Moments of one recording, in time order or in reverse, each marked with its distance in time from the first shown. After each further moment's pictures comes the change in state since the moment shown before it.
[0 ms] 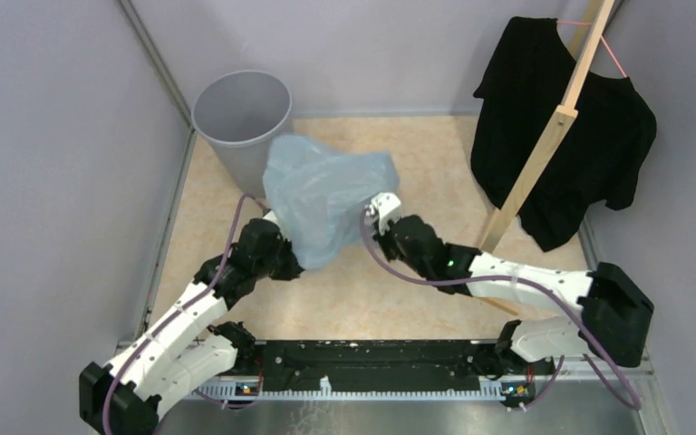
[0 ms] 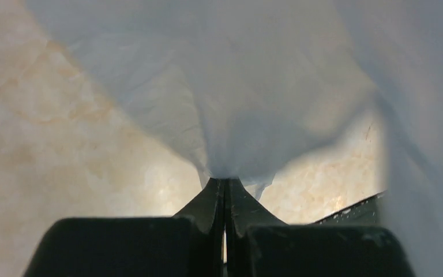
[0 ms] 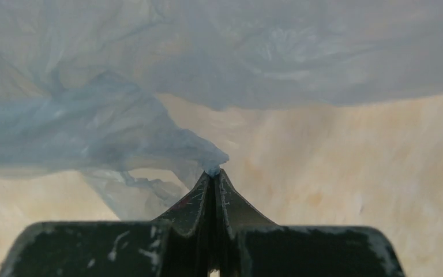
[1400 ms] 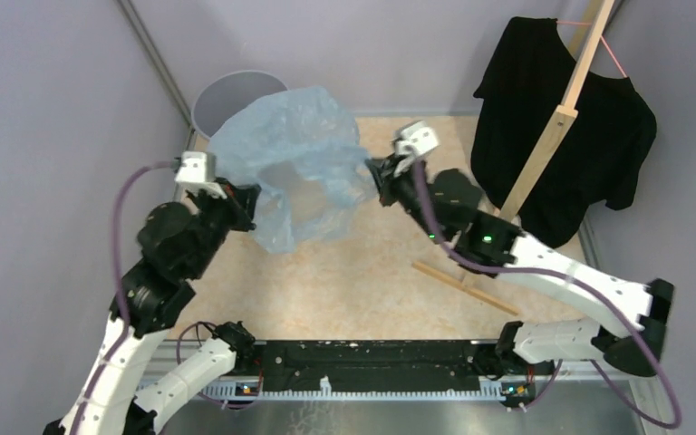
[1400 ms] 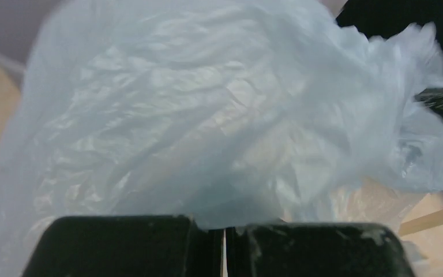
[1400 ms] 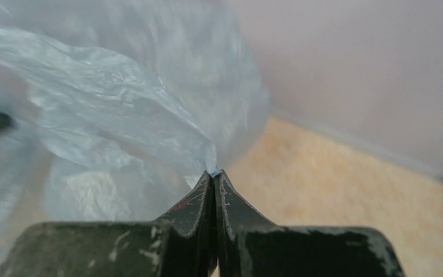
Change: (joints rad) left arm 0.001 -0.182 0.563 -0.053 -0.253 0.167; right arm 0.076 -0.061 0.492 -0.106 0.078 -0.031
